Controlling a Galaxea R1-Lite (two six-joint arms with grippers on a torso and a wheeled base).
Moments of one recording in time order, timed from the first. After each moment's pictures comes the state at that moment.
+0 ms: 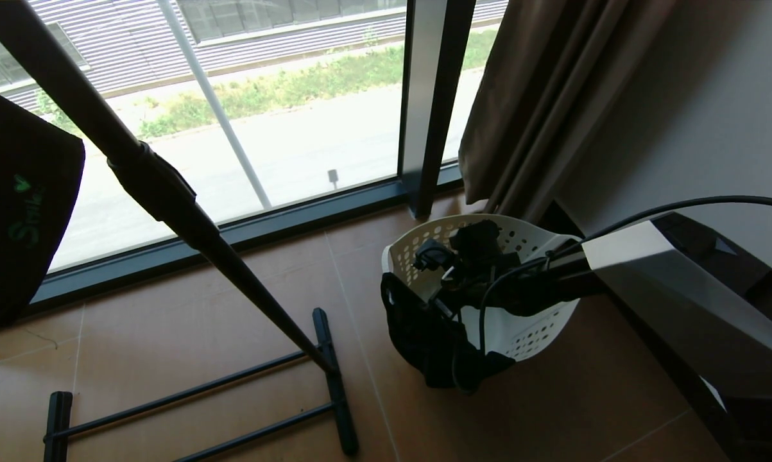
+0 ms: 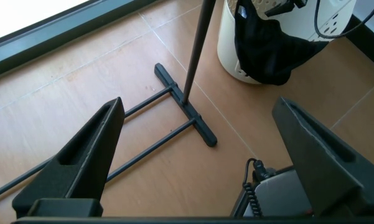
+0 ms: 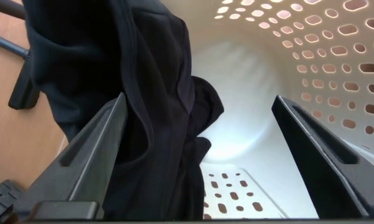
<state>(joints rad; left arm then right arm) -0.24 0.10 0.00 0.03 -0.05 0.06 0.47 2.41 -1.58 -0.13 -0.08 -0.42</state>
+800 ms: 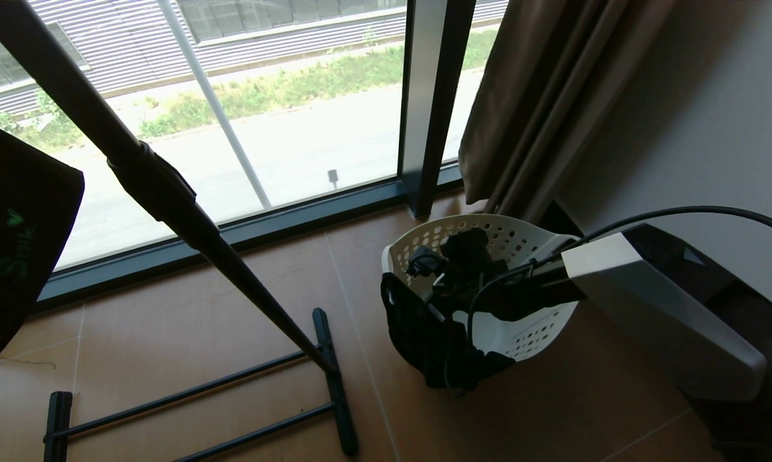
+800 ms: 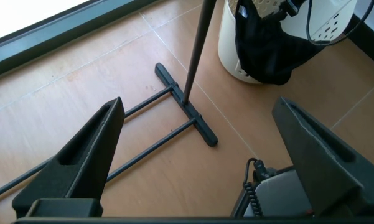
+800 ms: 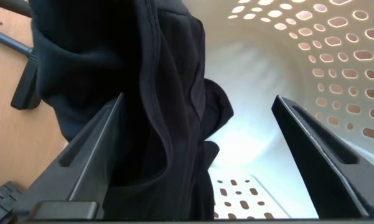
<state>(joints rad) -0.24 0.10 0.00 0.03 -0.05 0.07 0.48 2.48 -1.64 -0.13 -0.08 -0.41</state>
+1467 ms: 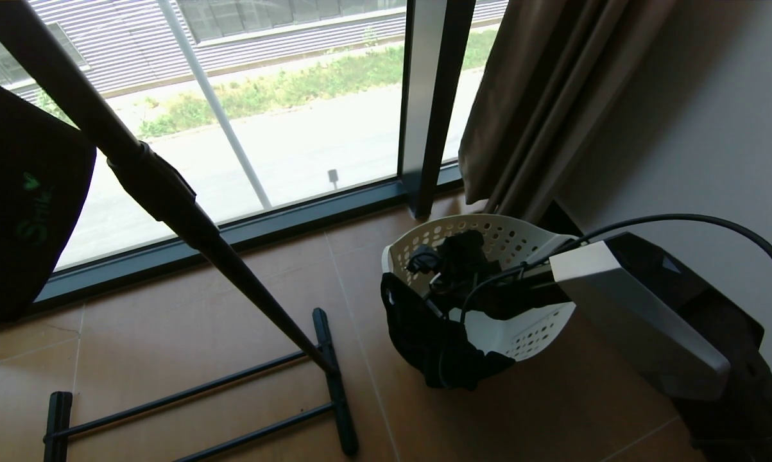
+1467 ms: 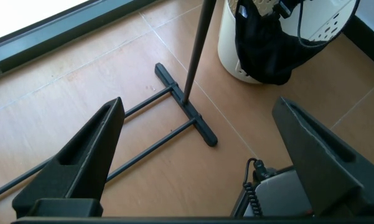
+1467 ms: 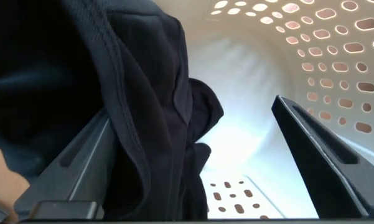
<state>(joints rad) -0.24 0.10 0.00 0.03 -0.05 0.07 0.47 2.55 -1.74 -0.13 -0.14 -0.38</state>
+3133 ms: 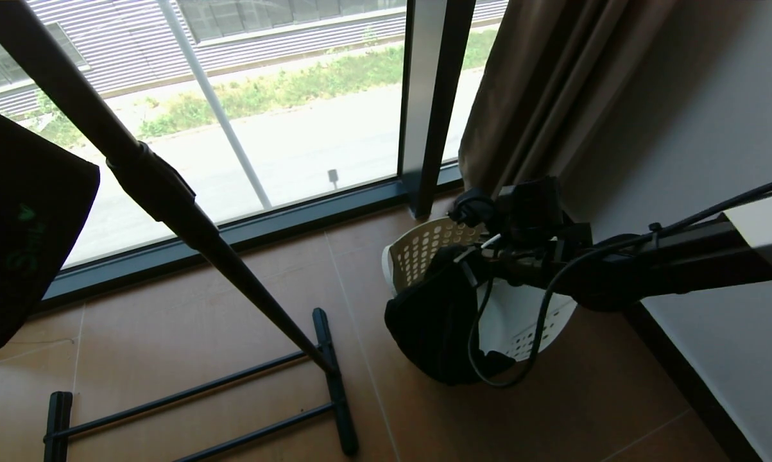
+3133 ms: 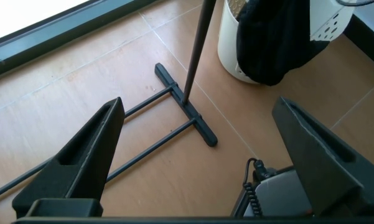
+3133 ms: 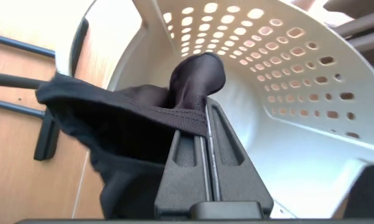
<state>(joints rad) -0.24 0.10 0.00 0.03 -0.05 0.07 0.50 2.05 -1.28 -0.28 -0.15 -0.23</state>
